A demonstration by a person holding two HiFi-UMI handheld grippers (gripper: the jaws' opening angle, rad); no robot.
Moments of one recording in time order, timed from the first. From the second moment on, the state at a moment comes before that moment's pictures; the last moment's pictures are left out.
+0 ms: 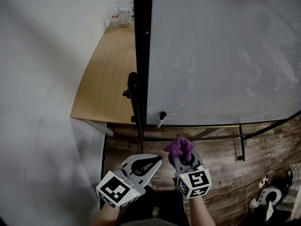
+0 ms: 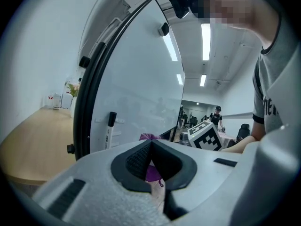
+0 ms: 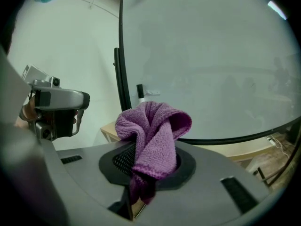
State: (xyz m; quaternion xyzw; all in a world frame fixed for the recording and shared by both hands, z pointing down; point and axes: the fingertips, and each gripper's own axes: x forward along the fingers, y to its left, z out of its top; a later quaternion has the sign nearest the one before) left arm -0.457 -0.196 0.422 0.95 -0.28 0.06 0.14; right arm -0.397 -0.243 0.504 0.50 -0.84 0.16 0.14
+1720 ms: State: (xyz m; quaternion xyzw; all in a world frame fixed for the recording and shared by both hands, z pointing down) left arm -0.510 -0.210 0.468 0.92 -0.33 0.07 0.17; right arm -0.467 -0.332 0.607 0.52 -0.82 0.18 0.19
